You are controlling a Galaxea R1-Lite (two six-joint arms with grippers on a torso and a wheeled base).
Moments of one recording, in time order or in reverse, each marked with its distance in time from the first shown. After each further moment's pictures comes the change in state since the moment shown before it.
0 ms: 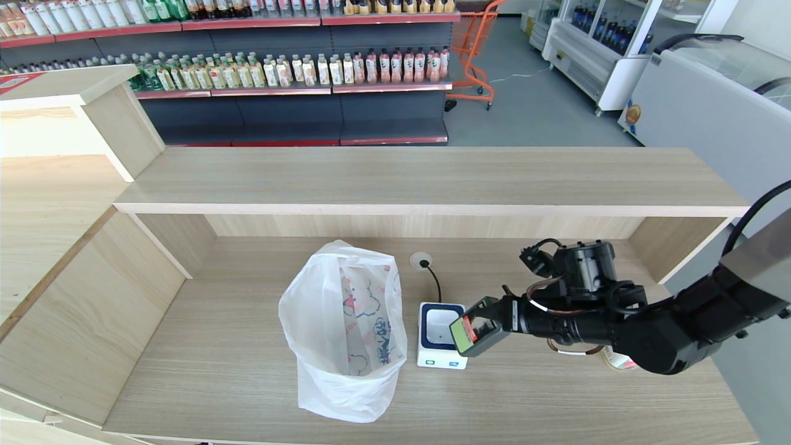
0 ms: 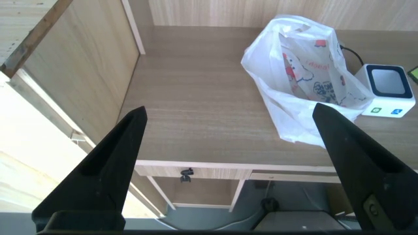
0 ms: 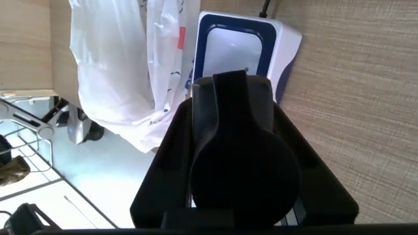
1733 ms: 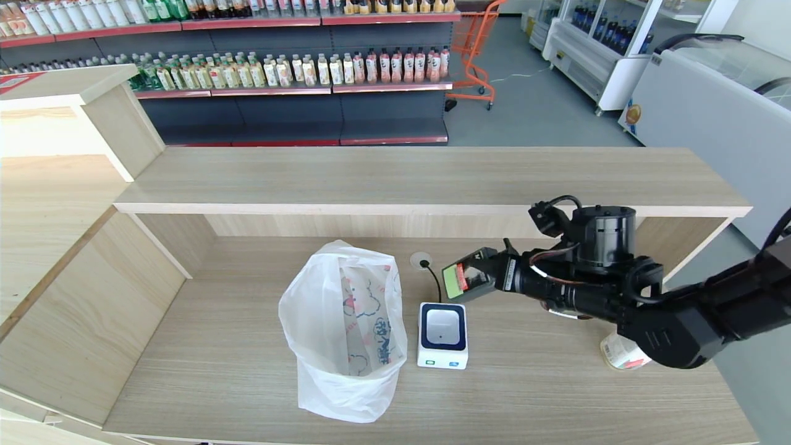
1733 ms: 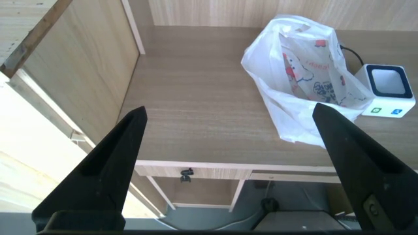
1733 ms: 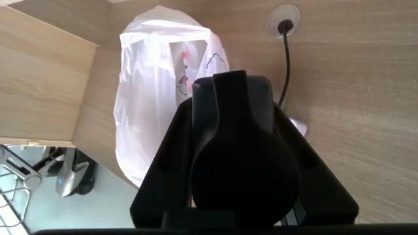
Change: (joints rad) left arm 0.000 0.000 0.000 0.000 0.000 0.000; right arm 0.054 -0.115 -0.029 -0.145 -0.136 0.003
